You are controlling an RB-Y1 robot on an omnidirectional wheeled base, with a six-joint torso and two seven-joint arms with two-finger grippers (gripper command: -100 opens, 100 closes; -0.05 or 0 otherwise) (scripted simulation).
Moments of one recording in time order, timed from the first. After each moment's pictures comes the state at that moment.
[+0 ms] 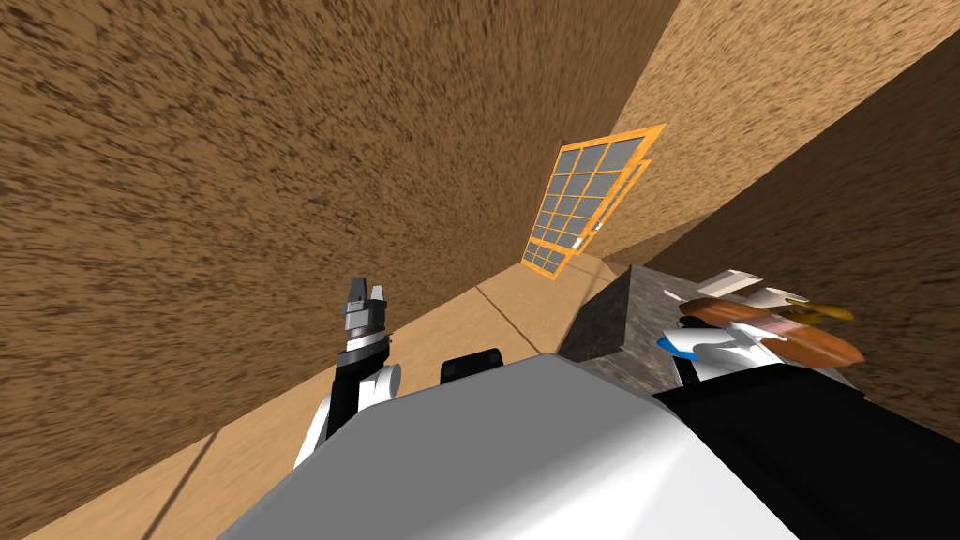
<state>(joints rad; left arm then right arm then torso) 0.52 0.01 0.00 -2.21 -0.06 -0.45 -0.13 0.16 -1.00 -0.75 -0.56 0.25 0.35 0.57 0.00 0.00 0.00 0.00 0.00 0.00</state>
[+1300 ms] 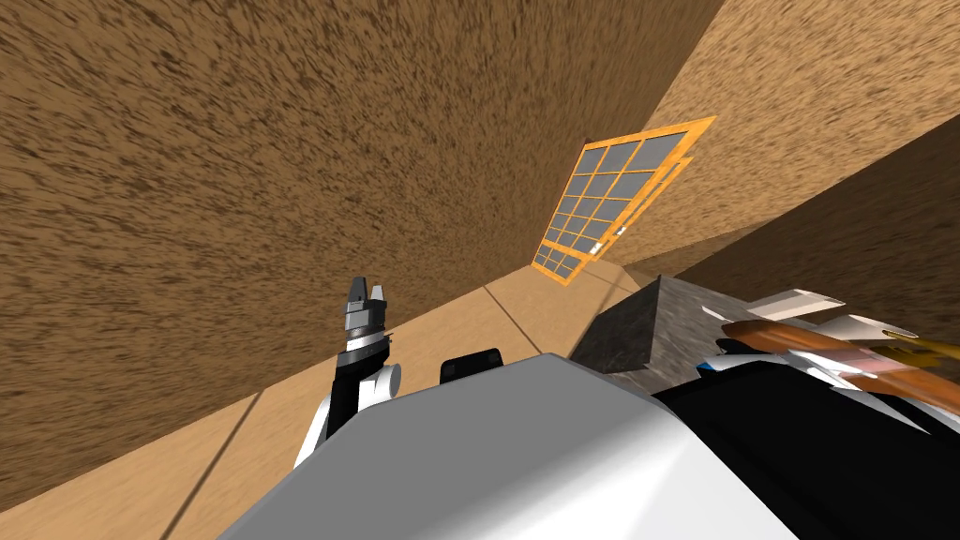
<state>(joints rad) 0.52 0.01 0.00 -2.21 -0.06 -0.45 -0.13 0.26 -1.10 -0.58 -0.34 0.18 0.21 0.33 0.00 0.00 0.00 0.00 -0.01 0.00</state>
